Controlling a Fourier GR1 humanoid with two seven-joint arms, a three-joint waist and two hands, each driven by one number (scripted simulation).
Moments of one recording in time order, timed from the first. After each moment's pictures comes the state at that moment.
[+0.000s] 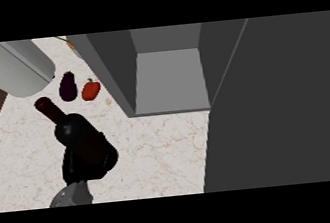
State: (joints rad) left arm -0.22 0.03 0.22 -0.74 0.34 -0.37 -0.66; right arm -0.11 -0.06 0.07 -2.44 -0.13 0.13 0.60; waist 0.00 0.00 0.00
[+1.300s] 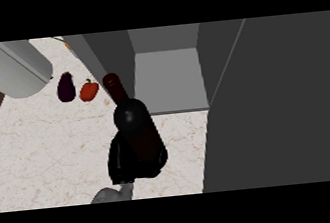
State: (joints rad) left arm -0.13 0.00 -0.43 -1.16 0.70 0.23 -0.54; right arm -0.11 -0.05 0.06 -2.44 -0.14 0.14 0.60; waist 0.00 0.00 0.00
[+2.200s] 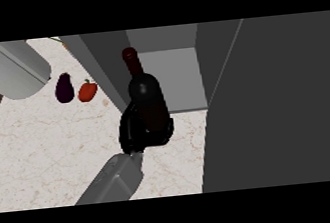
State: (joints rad) left arm -0.46 0.00 -0.49 -0.80 0.92 0.25 -0.72; right arm -0.08 -0.04 0.04 -2.40 -0.18 0.18 0.54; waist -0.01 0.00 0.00
